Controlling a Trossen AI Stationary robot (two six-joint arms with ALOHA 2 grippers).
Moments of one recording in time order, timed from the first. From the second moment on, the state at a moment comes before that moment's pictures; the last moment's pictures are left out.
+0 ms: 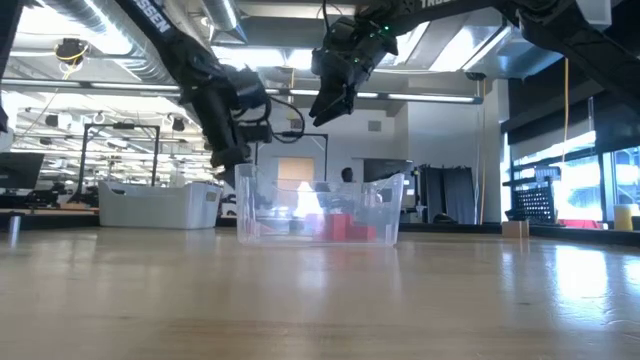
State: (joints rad) left arm 0.69 1.65 0.98 -0.30 0.08 0.49; right arm -0.57 2.18 2.27 -1.03 -0.33 -0.32
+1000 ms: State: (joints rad) left arm 0.79 1.81 0.98 -0.24 0.20 0.58; right arm -0.57 2.18 2.27 -1.03 -0.33 -0.32
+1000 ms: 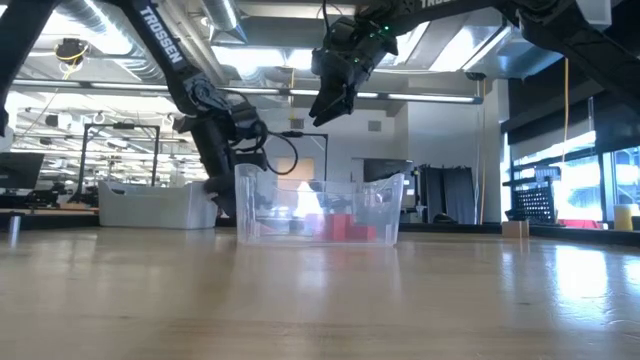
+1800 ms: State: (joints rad) left arm 0.73 1.84 0.99 -0.25 0.12 0.55; right arm -0.57 2.18 2.27 -1.02 -0.33 -0.32
